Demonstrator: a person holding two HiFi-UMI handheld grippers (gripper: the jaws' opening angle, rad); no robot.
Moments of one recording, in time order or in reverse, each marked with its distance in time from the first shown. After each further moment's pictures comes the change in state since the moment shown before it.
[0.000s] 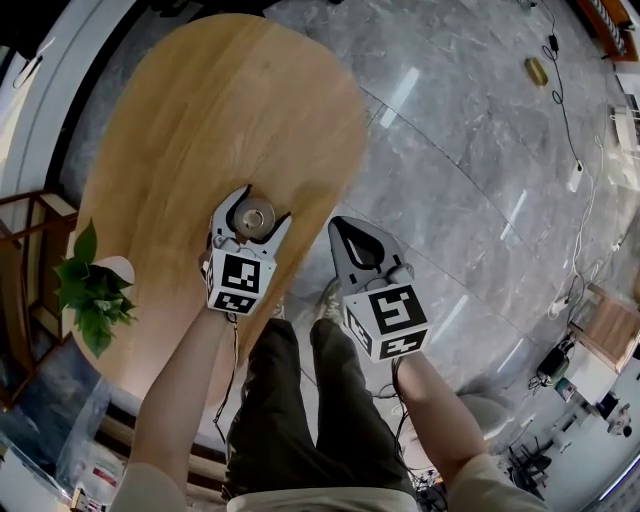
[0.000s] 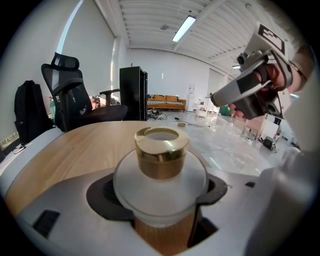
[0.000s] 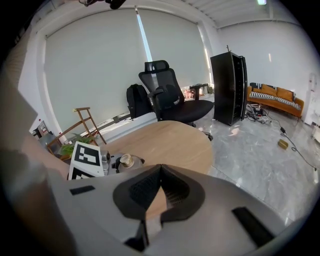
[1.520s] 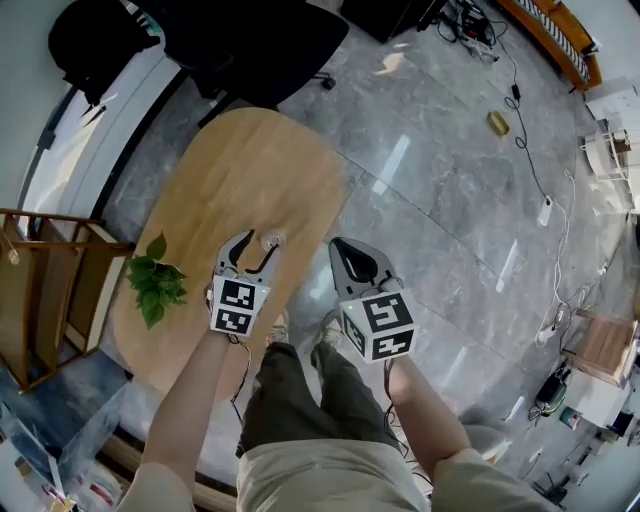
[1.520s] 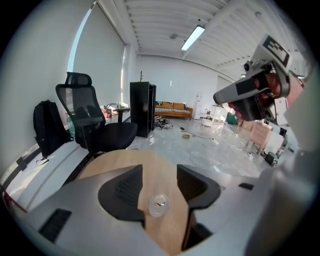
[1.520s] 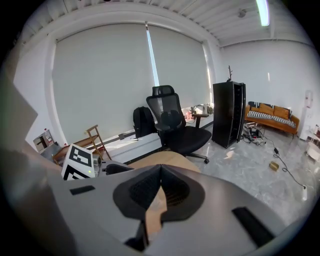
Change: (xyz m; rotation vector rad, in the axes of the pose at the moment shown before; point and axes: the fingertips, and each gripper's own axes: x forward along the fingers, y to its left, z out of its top) left arm -0.178 -0.001 0.147 -0.078 -0.022 0.066; right arm -0.165 0.059 0.160 -0.052 -0.120 -0.038
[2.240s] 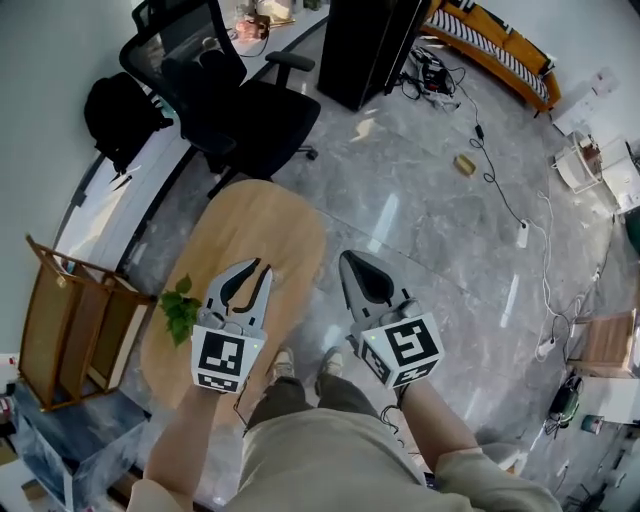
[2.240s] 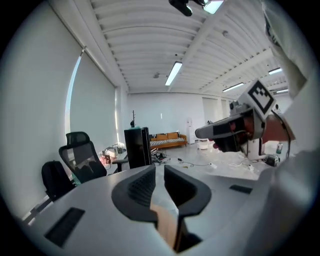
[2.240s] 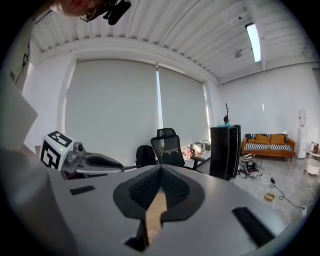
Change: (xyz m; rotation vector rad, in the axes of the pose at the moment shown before) left arm -0.244 -0.075 0.256 0.166 -0.358 0.008; right arm -0.216 0.038 0.188 -0.077 -0.356 -0.038
